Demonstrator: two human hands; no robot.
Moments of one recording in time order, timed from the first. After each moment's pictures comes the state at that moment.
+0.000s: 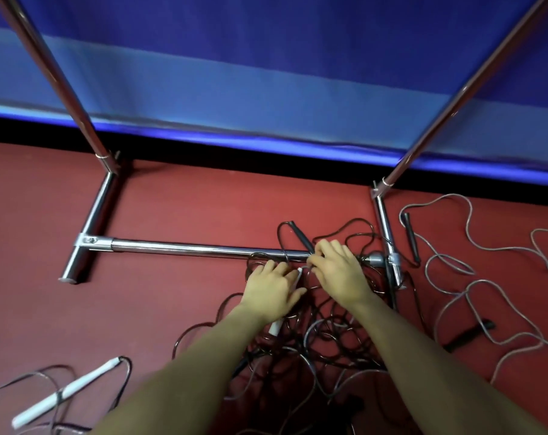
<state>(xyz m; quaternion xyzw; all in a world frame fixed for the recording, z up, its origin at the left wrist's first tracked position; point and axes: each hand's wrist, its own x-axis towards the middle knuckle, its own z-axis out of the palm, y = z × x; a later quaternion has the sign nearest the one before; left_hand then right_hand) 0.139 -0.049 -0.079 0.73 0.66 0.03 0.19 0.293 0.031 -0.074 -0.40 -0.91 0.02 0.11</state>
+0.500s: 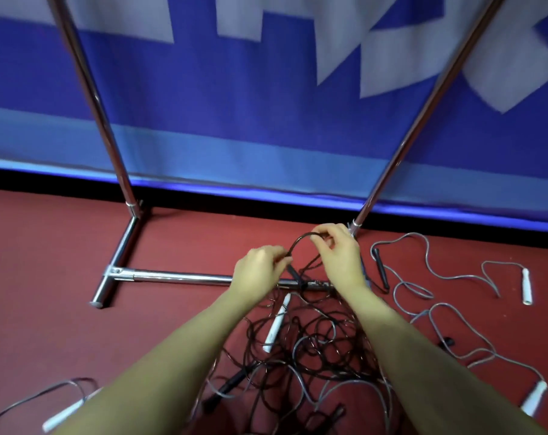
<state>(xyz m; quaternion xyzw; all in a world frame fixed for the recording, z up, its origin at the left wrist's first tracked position) 0.125 -0.058 0.070 0.61 0.71 0.30 0.21 0.275 0.009 0.083 -0.51 -0.72 0.28 0.38</state>
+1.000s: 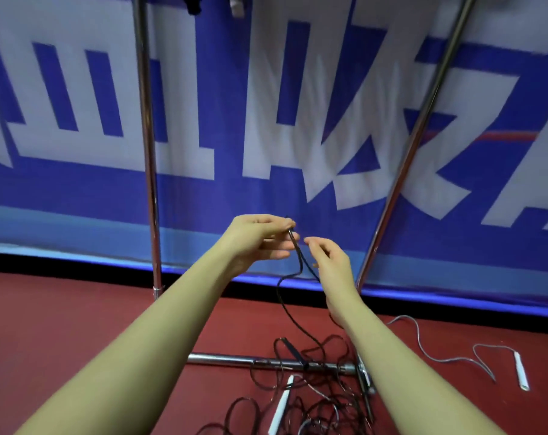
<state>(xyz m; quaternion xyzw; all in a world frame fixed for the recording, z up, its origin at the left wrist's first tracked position) 0.085 -0.097 0.317 0.42 0.48 0.57 0.52 0.233 -0.035 0.253 -0.43 -0.61 0.45 0.49</state>
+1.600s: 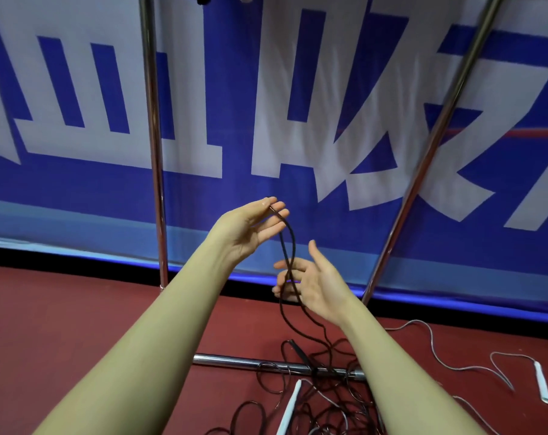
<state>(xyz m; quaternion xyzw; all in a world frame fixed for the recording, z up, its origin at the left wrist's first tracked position) 0.059 -0.068 0.312 0.23 0.33 0.70 0.59 0.217 -0.030 0.246 -0.30 -0.53 0.76 0.25</state>
